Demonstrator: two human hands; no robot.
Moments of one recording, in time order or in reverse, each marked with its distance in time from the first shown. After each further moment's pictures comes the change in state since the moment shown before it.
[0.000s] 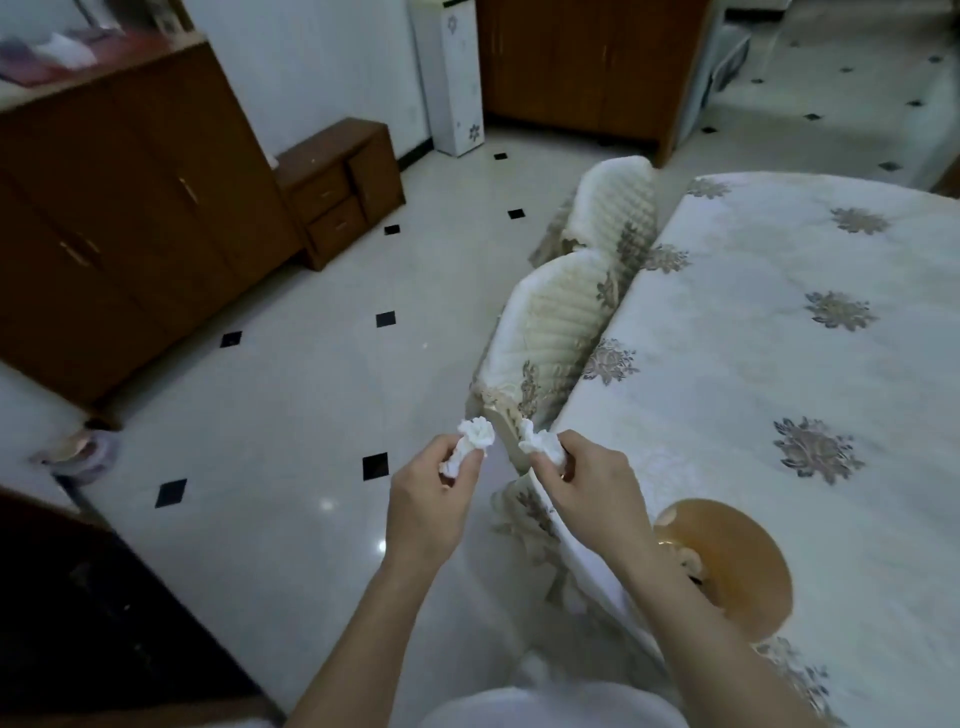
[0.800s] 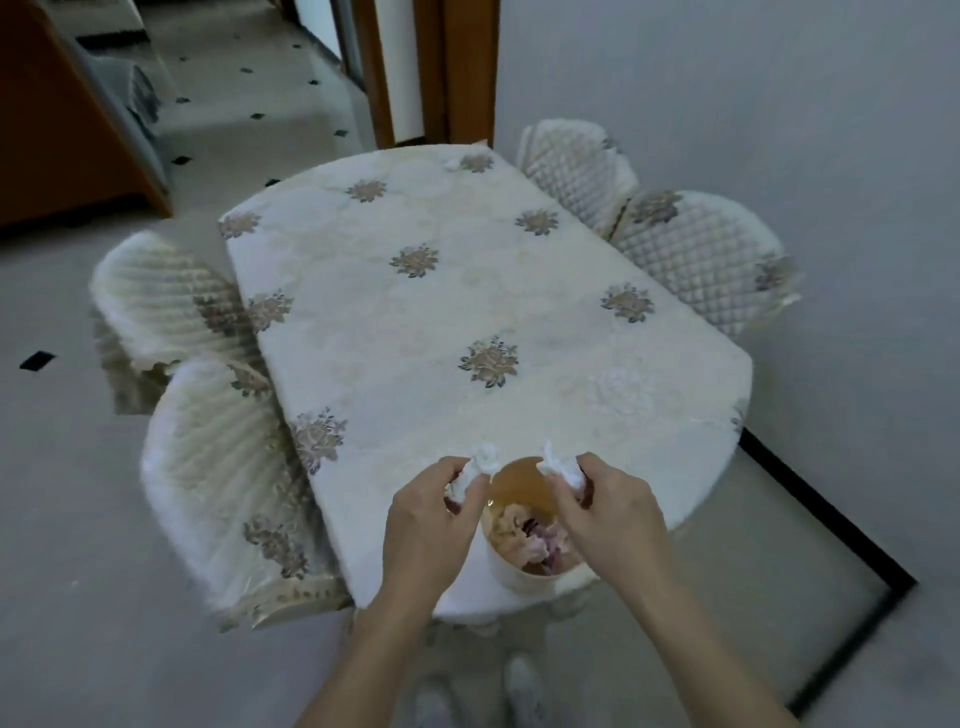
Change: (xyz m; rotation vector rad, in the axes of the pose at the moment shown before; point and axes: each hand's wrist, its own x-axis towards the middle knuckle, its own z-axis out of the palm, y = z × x) left_hand 0.061 0.077 0.151 -0.006 -0.934 0.655; right_hand -0.091 0.038 -0.063 -0.187 0.738 0.864
